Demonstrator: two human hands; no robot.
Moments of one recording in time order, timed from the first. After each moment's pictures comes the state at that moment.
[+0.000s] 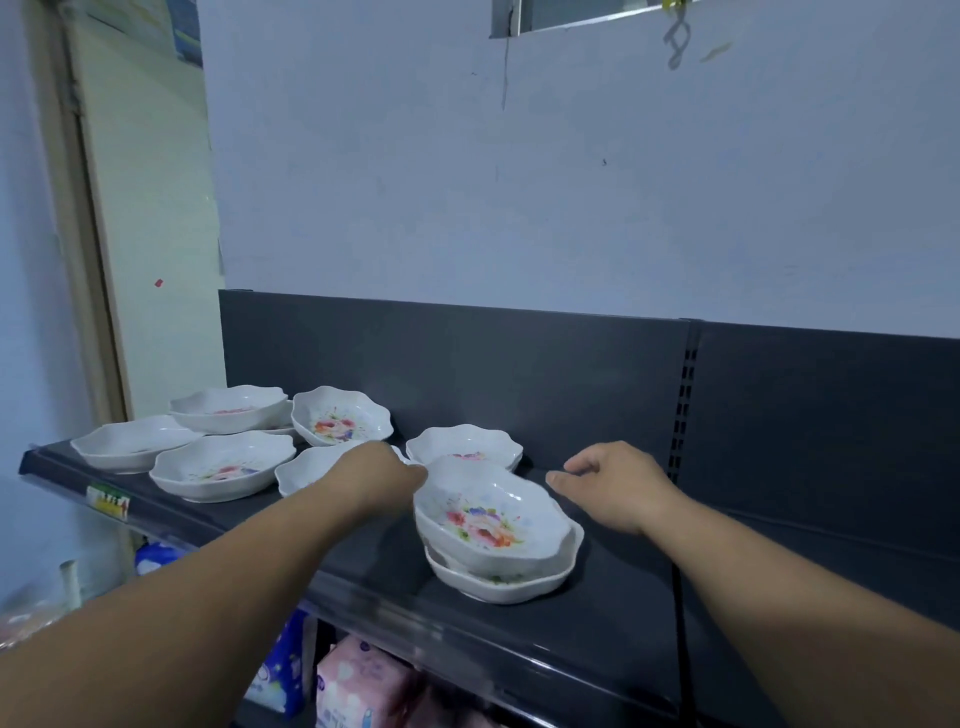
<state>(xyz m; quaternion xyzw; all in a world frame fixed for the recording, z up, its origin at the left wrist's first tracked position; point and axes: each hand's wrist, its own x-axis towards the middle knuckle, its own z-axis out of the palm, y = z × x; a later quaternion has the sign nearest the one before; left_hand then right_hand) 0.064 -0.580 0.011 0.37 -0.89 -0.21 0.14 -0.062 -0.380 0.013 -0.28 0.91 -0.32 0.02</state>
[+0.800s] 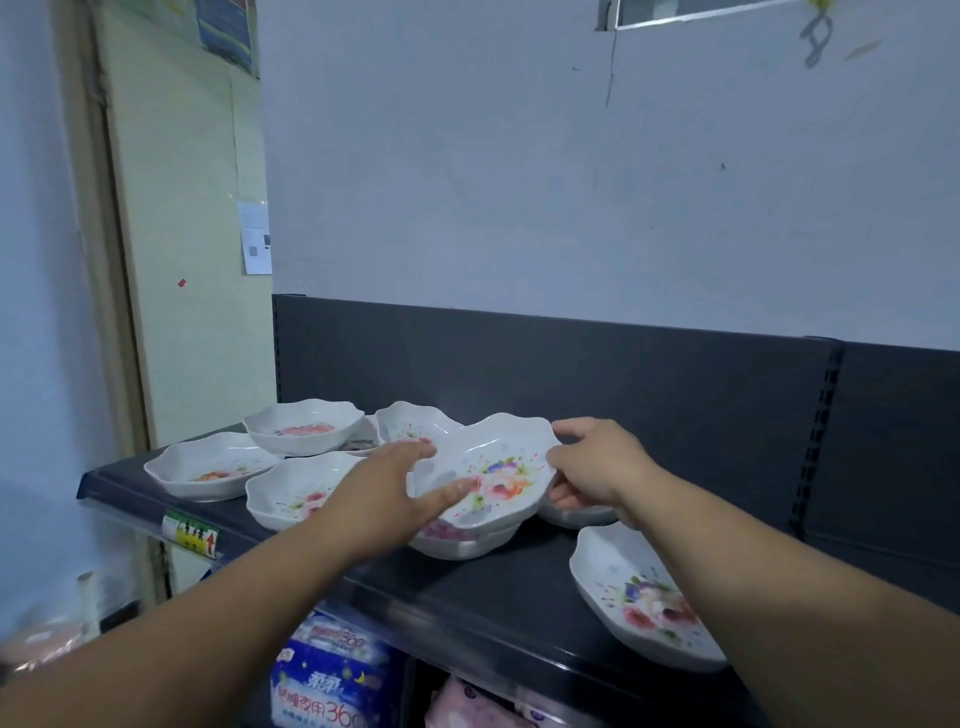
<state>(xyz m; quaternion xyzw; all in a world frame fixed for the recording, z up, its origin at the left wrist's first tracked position) 0.132 -0.710 -0.001 0.22 -0.92 -0.22 0.25 -0.013 -0.550 0.034 -0.22 0.83 -0.51 0.11</state>
